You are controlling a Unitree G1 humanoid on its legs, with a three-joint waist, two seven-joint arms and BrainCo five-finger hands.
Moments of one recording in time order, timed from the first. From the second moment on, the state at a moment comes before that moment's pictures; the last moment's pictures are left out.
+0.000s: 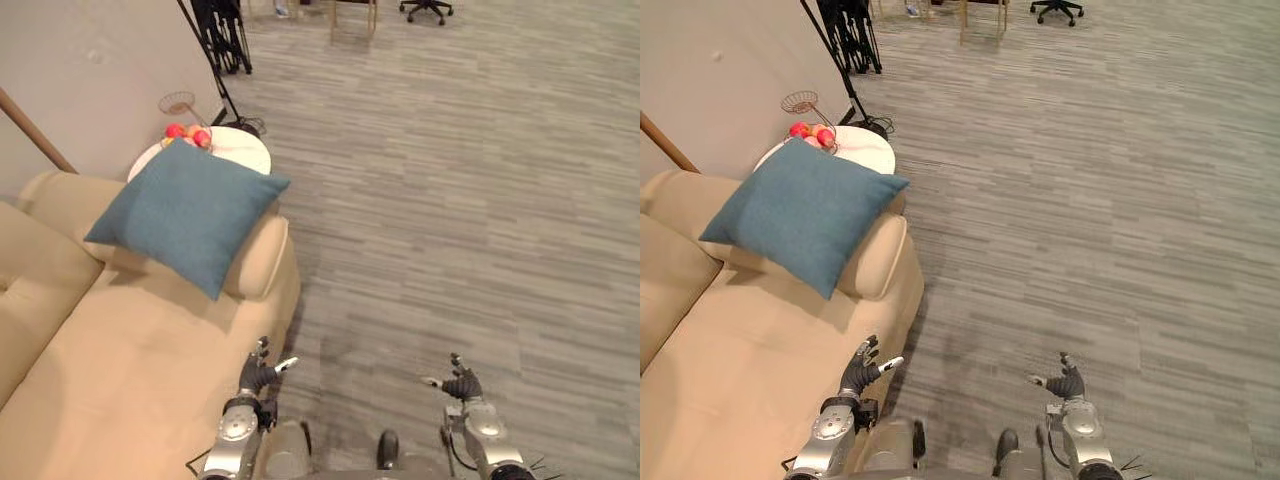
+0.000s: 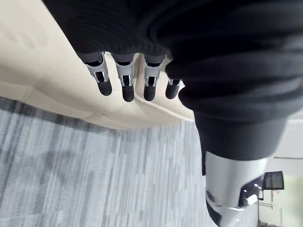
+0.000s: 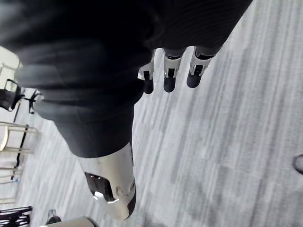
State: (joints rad) left arm 0.09 0.05 -0.05 0.60 -0.03 -0.18 0.09; right arm -0.02 -0.18 -0.09 0.86 0.01 -0.15 -0.15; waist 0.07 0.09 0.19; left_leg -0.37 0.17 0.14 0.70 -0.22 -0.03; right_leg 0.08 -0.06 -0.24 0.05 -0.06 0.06
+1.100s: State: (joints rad) left arm 0.09 0.02 -0.06 0.56 -0.12 -0.17 0.11; right arm 0.10 -0.11 -0.24 0.77 0.09 -0.15 -0.17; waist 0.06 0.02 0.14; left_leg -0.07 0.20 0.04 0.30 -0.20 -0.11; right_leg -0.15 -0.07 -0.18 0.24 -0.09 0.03
